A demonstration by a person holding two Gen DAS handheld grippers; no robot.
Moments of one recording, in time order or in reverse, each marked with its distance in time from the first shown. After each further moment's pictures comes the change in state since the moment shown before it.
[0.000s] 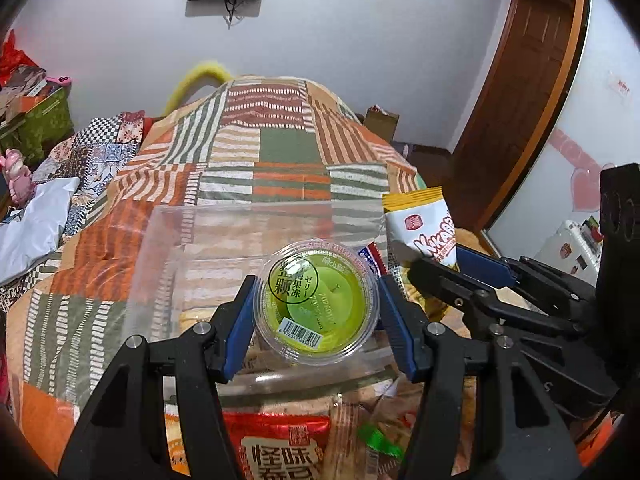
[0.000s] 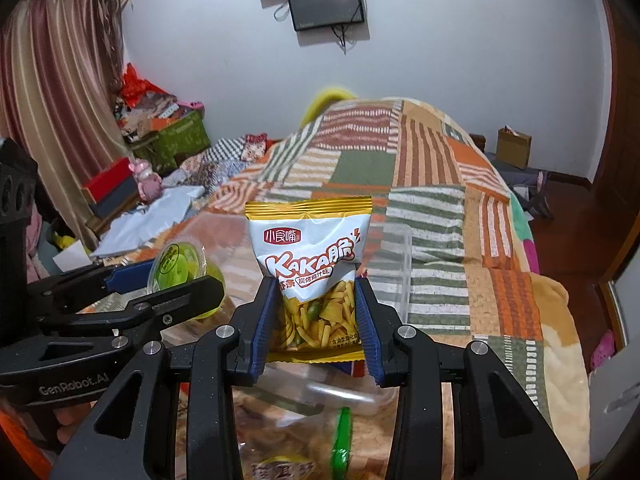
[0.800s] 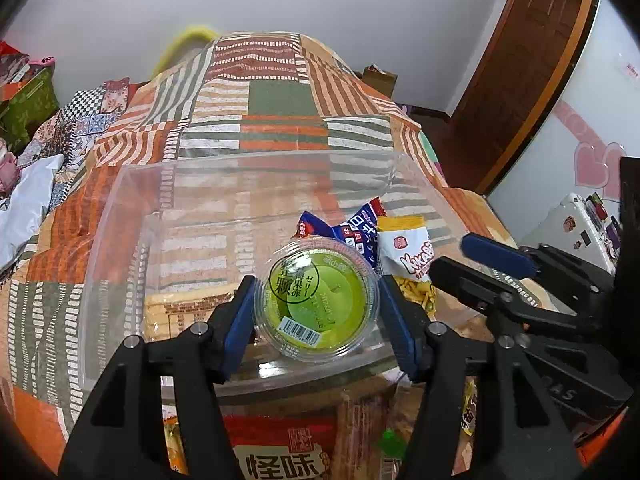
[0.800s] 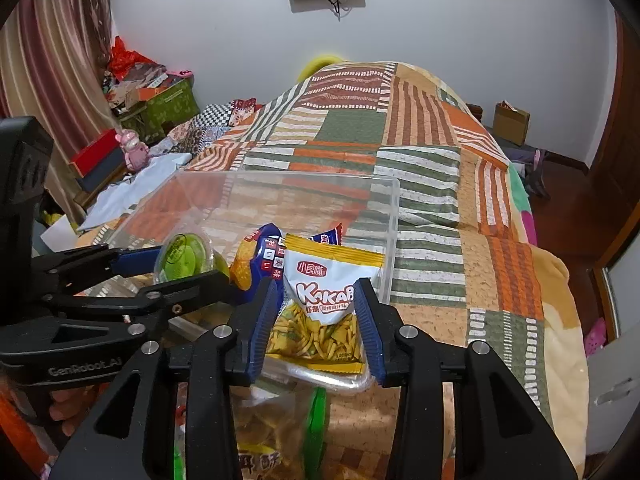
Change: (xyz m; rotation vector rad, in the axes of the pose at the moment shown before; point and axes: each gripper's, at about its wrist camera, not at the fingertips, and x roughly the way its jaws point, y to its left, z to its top) left arm 0.041 0.002 -0.007 0.007 0.149 -0.018; right arm 0.015 -0.015 -0.009 -0.005 0.108 -0.022
